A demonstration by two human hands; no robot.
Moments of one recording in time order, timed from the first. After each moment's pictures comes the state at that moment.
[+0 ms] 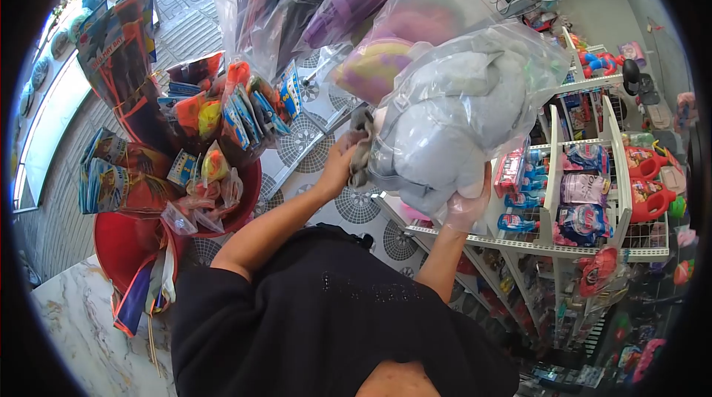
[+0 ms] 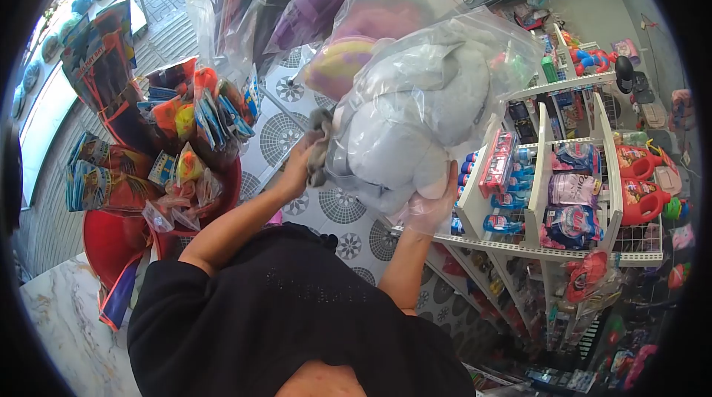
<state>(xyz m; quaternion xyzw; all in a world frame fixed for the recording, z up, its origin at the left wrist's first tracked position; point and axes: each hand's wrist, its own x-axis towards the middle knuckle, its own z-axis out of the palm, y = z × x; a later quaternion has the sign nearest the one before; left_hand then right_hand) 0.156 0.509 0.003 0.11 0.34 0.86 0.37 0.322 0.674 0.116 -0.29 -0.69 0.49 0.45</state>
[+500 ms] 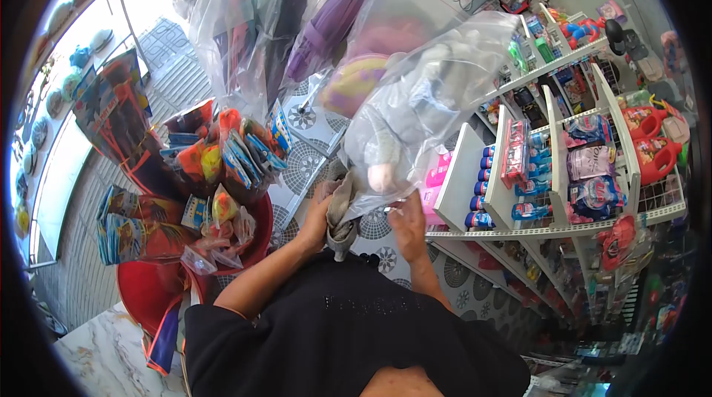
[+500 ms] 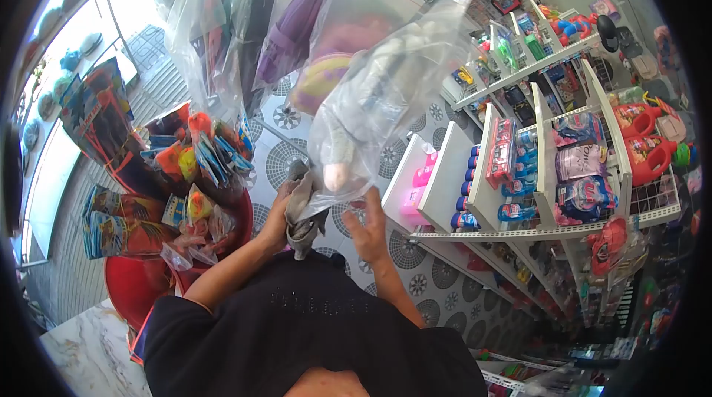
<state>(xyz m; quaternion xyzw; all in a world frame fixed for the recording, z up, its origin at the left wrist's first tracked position) 0.166 0.445 -0.006 0.03 0.30 0.78 0.54 0.299 0.567 0.083 -0.19 -0.77 0.55 0.26</state>
